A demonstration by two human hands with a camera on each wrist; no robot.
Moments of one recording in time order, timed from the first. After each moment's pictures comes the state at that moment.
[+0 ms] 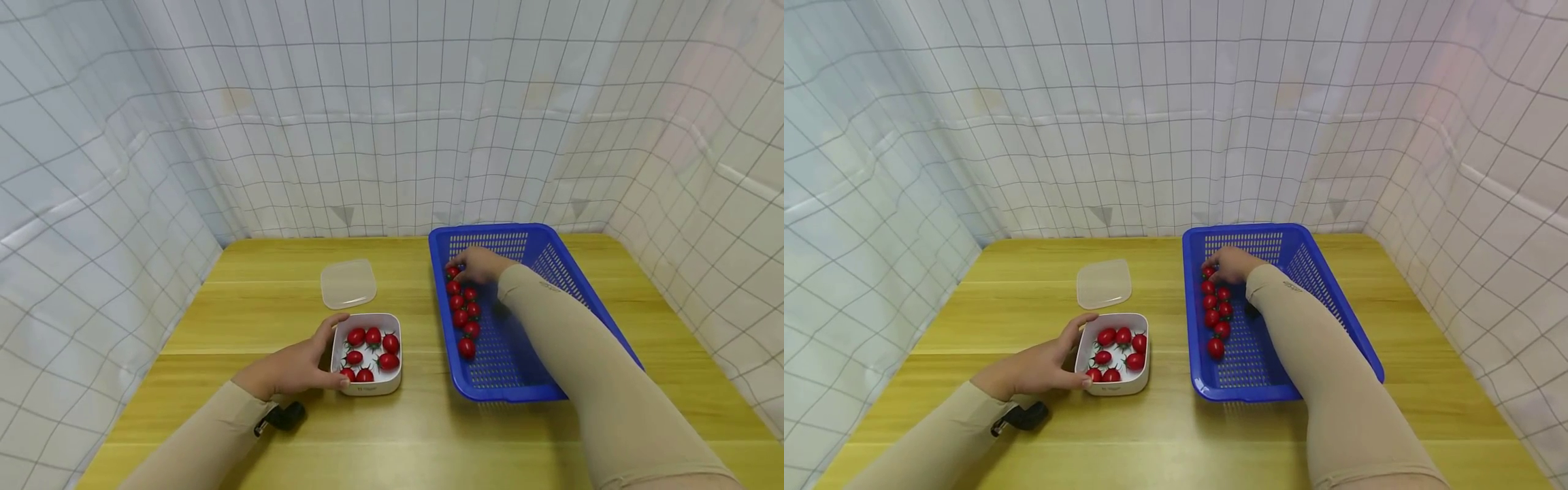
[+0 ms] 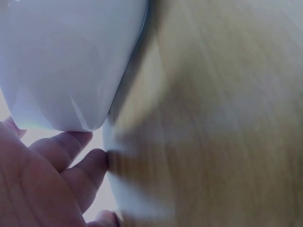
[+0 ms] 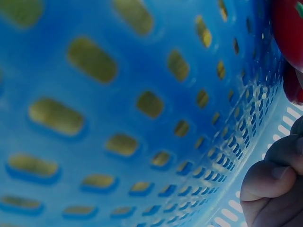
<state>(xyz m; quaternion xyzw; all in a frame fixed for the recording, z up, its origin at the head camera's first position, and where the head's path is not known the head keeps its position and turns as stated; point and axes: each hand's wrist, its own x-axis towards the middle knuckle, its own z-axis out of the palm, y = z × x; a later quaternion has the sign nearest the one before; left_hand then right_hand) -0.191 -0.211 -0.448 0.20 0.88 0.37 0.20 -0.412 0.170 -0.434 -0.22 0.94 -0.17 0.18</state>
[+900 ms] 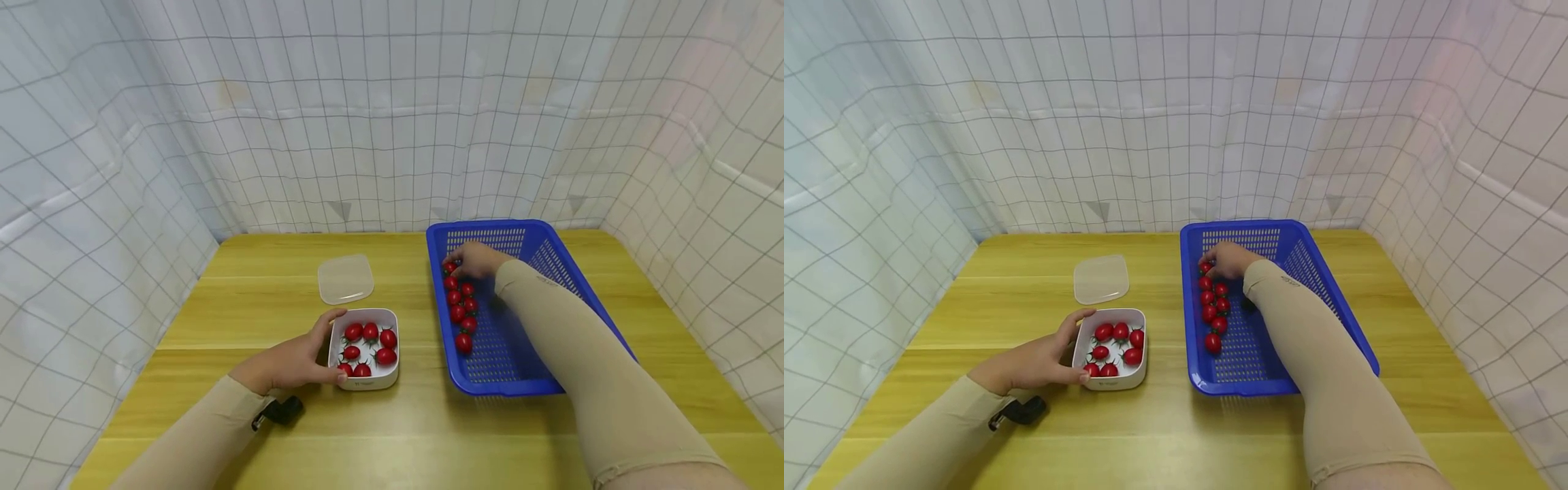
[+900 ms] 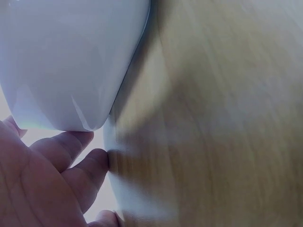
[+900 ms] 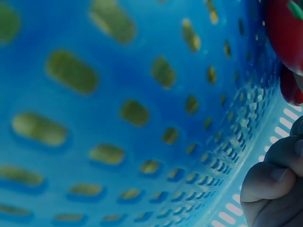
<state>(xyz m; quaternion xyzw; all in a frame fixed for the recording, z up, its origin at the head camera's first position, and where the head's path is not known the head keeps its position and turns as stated) -0.192 -0.209 -0.447 0.20 0.89 0.37 0.20 -0.413 0.169 -0.430 -0.25 0.94 -0.15 0.18</state>
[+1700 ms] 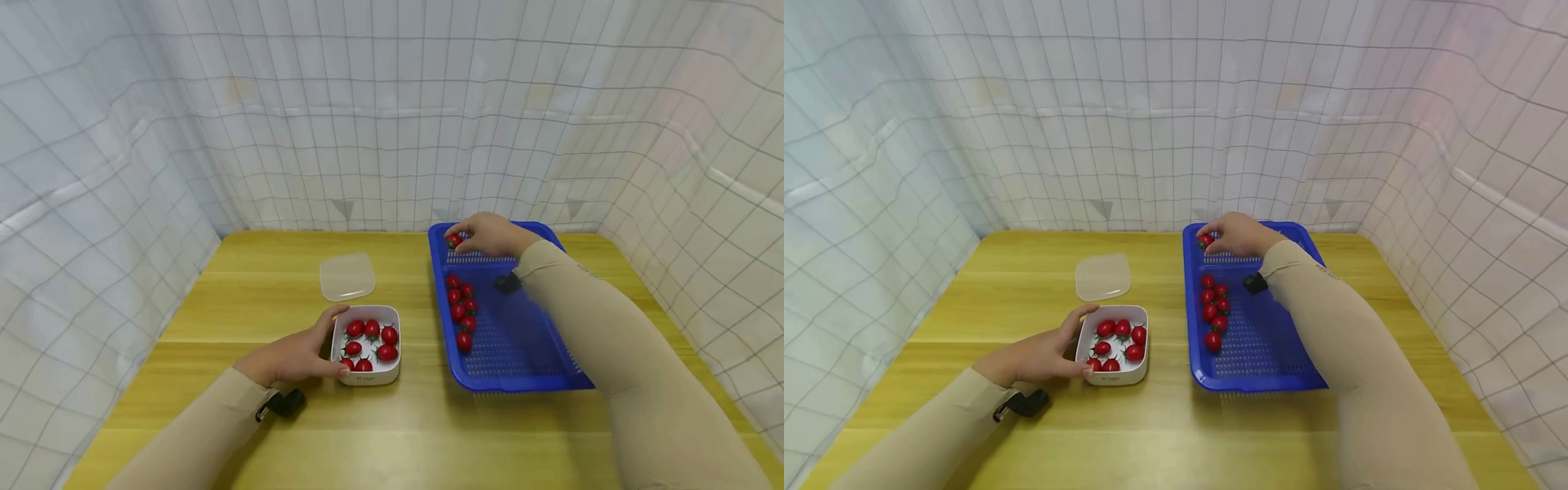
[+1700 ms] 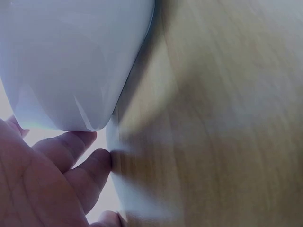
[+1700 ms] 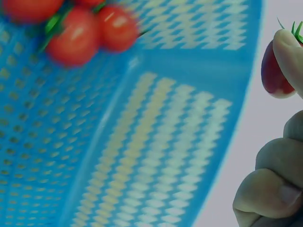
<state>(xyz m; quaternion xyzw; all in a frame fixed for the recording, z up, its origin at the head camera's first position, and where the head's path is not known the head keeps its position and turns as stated) -0.194 -0.212 -0.447 0.20 0.88 0.37 0.20 -0.383 0.175 -0.343 -0.29 0.94 -0.16 0.12</state>
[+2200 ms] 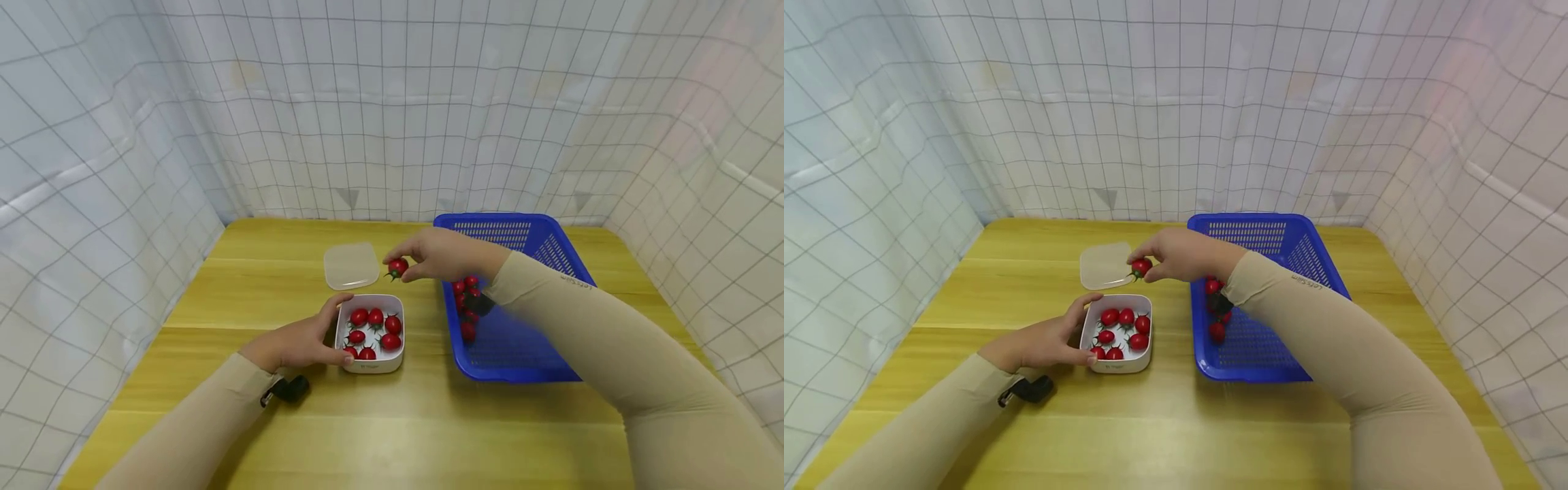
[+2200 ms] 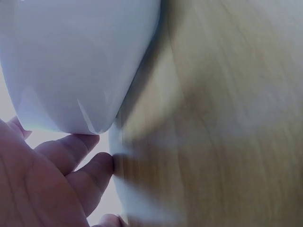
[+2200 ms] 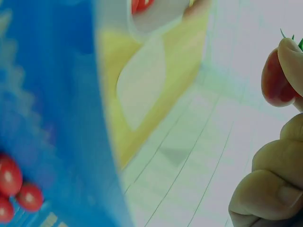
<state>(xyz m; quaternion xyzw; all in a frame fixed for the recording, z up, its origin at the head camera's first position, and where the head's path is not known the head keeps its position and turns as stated) -0.196 -0.213 -0.446 0.21 0.87 0.39 0.22 -0.293 0.080 -0.311 -0.43 0.88 -0.15 0.17</state>
